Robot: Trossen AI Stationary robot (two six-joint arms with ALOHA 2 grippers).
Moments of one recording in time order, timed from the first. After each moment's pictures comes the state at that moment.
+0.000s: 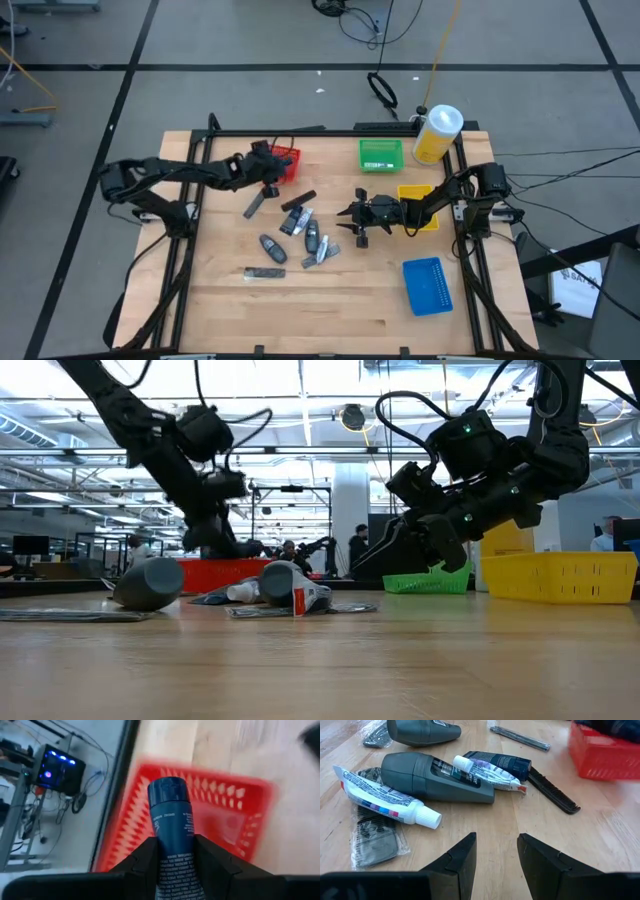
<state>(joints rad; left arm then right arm) 0.44 1.46 0.63 0.07 -0.32 0.56 -0.05 1.84 0.50 0.94 0.00 -0.14</state>
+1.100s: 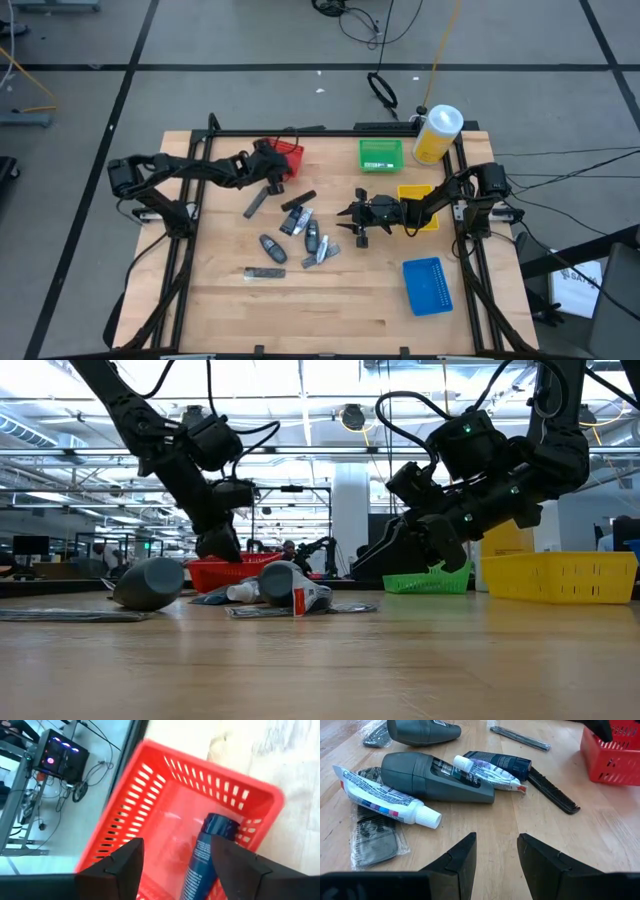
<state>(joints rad) 0.45 1.53 0.68 0.09 -0.35 0.49 -0.05 1.84 0.50 0.94 0.00 -0.14</state>
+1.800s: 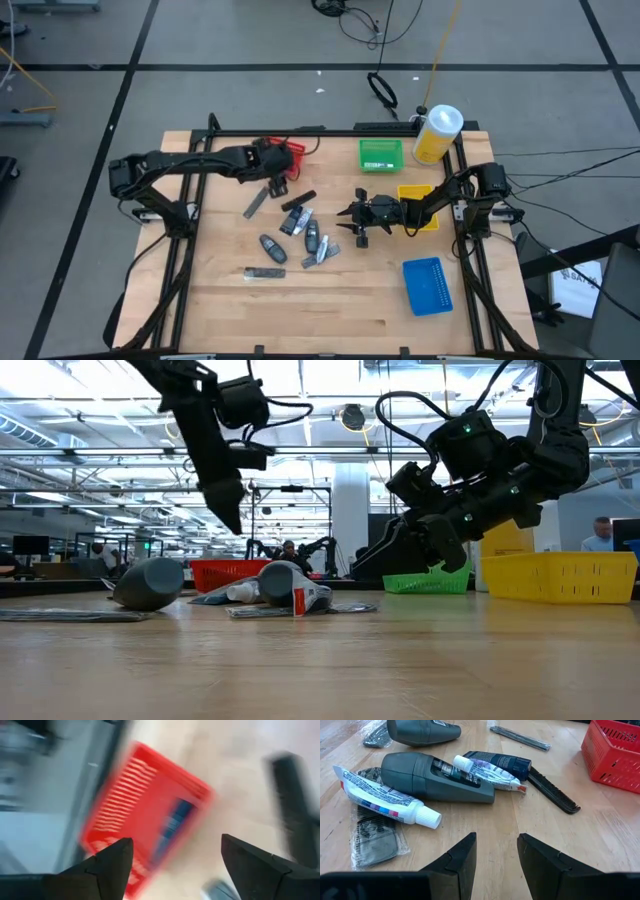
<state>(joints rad) 0.33 1.52 1.05 -0.63 -0.35 0.15 -0.05 1.84 0.50 0.94 0.00 -0.14</state>
